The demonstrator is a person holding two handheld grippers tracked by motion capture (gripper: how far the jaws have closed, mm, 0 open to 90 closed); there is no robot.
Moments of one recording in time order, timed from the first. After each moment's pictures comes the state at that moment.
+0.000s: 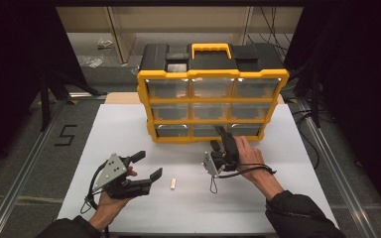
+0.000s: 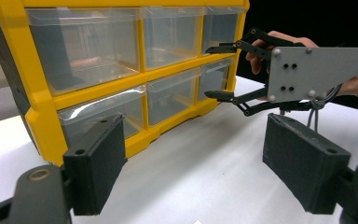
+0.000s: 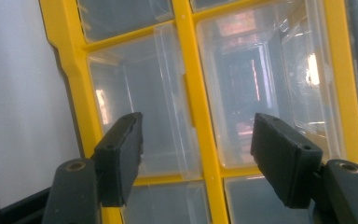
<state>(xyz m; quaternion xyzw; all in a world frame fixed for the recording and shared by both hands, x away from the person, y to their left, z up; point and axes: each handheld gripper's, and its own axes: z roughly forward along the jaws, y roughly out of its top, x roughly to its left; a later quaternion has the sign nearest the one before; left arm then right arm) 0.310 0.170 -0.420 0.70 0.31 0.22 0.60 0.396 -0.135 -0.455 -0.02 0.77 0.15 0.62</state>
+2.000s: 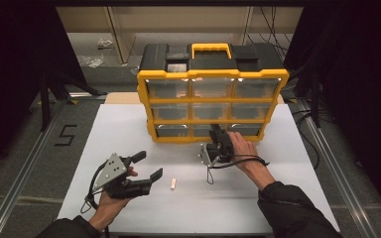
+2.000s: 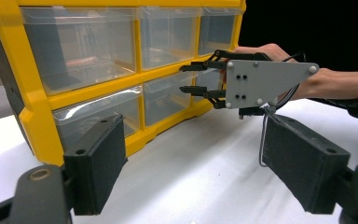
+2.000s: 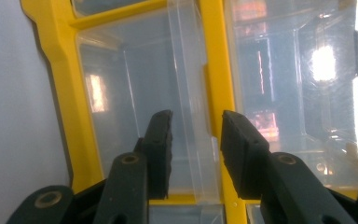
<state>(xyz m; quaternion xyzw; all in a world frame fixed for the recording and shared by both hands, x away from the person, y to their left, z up) 0.310 0.169 -0.420 0.70 0.31 0.21 0.60 0.429 -0.125 -0.468 -0.02 0.77 0.12 0.62</state>
